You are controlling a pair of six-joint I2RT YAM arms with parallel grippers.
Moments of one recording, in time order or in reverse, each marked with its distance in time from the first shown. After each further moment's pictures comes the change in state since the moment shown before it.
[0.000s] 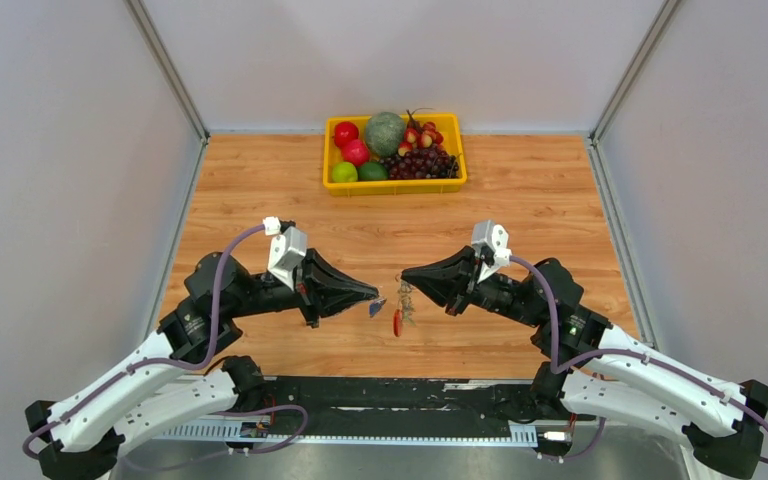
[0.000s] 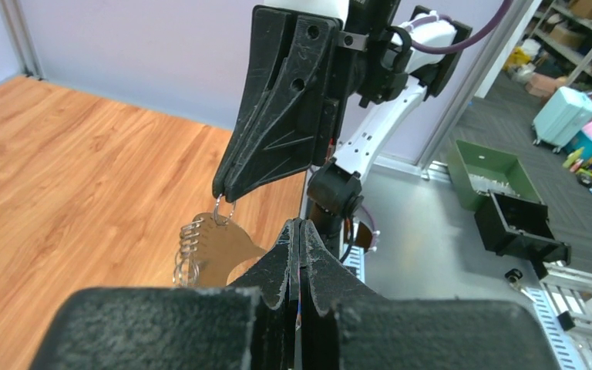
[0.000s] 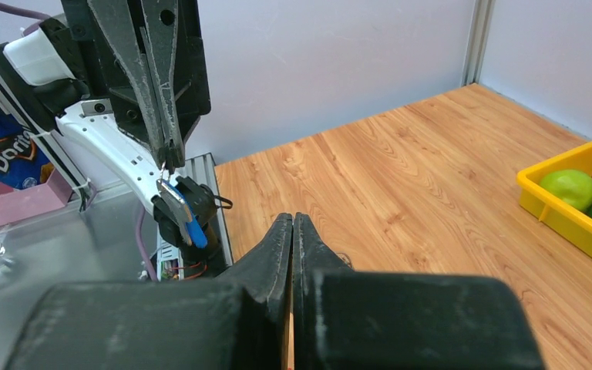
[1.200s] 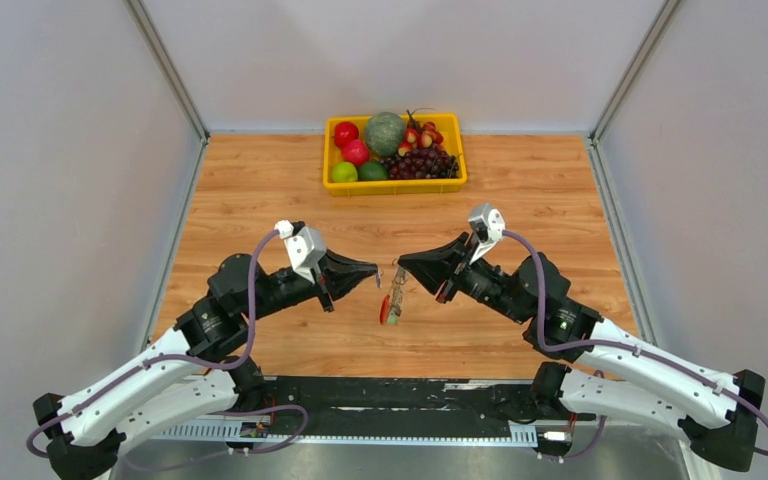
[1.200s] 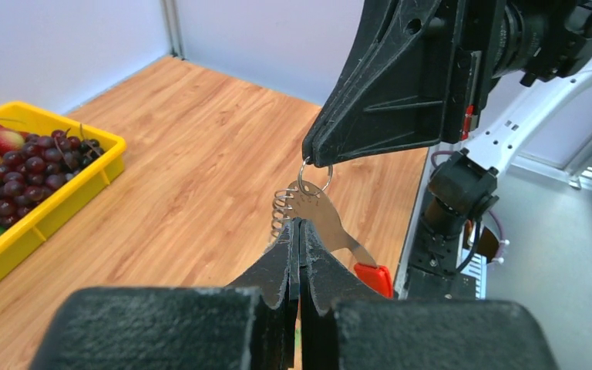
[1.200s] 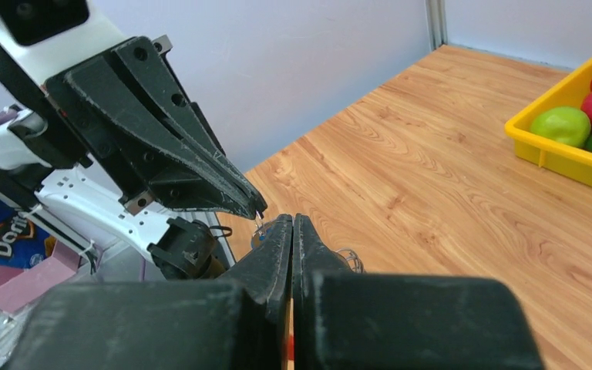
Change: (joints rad) left arm 0.000 0.021 -0.065 -0.018 -0.255 0.201; right arm 0.012 0.061 0.034 -0.014 0.171 0.169
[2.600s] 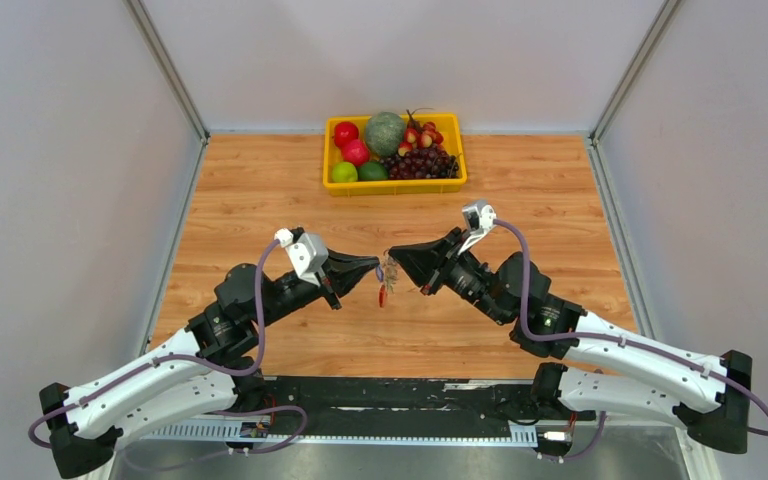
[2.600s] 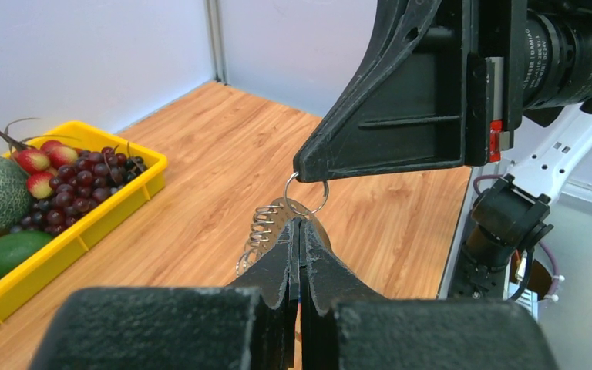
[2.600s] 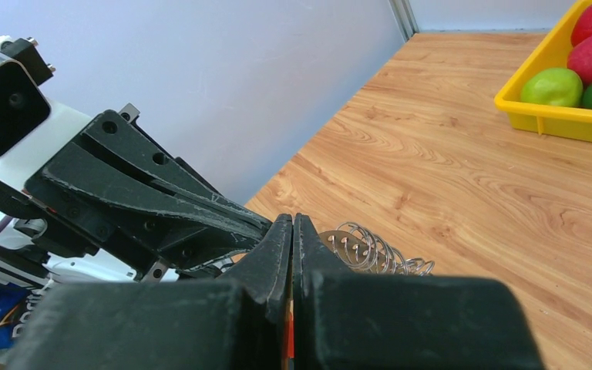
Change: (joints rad) left arm -0.061 -0.003 -0.101 0.175 -0.168 0.051; right arm 0.079 0.098 0.034 0.031 0.250 0.165
